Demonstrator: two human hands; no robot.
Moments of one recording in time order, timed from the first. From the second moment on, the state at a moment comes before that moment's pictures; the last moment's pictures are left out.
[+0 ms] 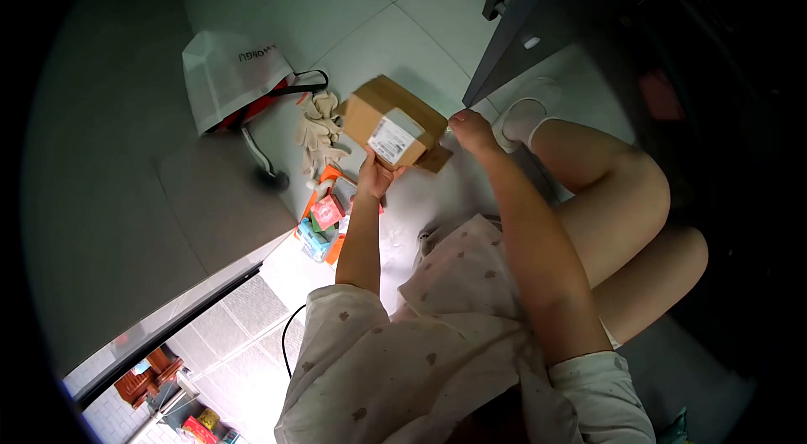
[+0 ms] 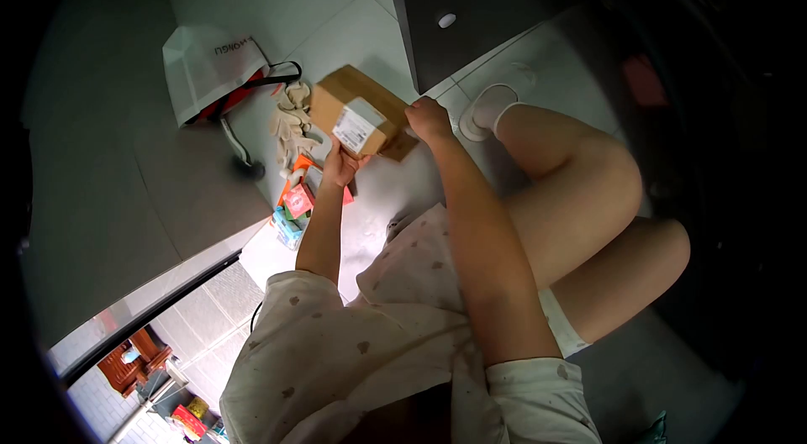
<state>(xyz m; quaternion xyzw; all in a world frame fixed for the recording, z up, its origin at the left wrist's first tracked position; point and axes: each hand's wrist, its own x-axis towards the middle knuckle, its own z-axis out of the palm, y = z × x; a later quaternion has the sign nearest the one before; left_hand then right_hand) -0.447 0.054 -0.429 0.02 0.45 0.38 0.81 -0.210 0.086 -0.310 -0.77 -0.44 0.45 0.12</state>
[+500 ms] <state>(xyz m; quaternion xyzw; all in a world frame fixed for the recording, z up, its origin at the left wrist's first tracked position) -0.537 0.037 -0.278 0.17 0.28 0.58 0.75 -0.231 0.069 -0.212 -0.49 -0.66 0.55 -0.16</state>
